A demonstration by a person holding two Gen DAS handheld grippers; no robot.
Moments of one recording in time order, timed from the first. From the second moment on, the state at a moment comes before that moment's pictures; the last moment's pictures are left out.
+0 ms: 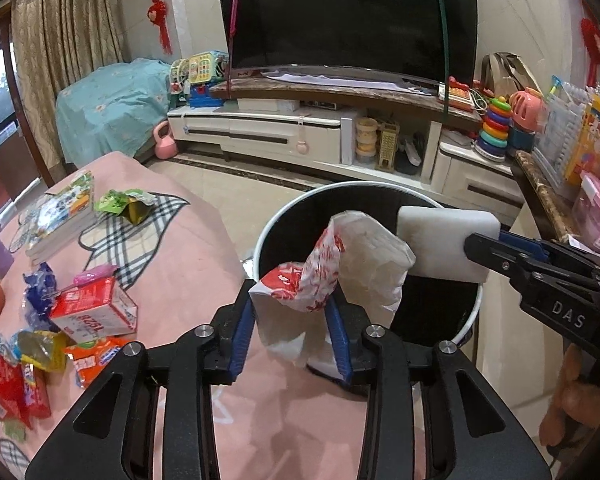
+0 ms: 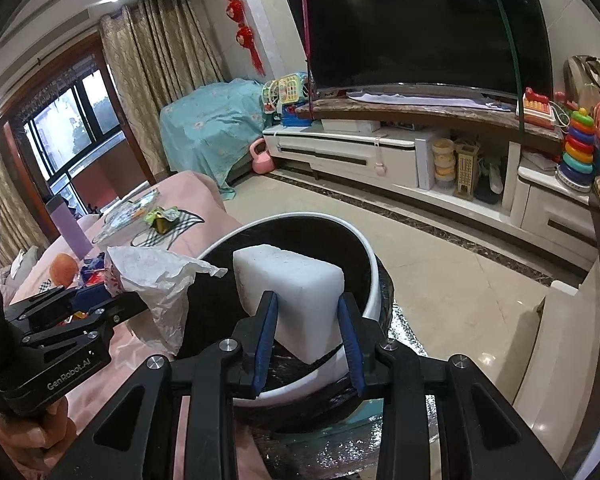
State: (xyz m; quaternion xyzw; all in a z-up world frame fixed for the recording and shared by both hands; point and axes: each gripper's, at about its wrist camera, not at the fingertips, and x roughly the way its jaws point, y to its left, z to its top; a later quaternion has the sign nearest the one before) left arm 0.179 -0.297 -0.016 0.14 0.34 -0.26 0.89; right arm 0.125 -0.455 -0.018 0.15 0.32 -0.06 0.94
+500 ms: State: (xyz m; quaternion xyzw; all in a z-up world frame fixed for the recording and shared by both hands) left arm 0.165 -0.250 -0.021 0.10 0.35 -0.23 0.90; right arm 0.117 -0.446 -0.020 0.18 0.31 -0.04 0.93
